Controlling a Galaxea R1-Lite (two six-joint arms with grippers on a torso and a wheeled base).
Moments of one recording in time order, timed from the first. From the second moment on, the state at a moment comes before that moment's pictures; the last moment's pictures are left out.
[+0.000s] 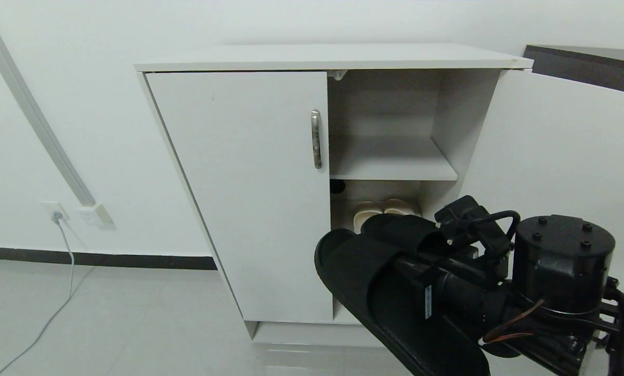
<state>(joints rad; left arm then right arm) 0.00 0.00 0.00 0.00 -0.01 0.00 0.84 1.63 -0.60 -0.86 -0.21 0.06</state>
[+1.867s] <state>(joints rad) 0.00 0.00 0.00 0.00 -0.01 0.00 0.90 1.86 -1.34 -0.22 -0.85 0.30</state>
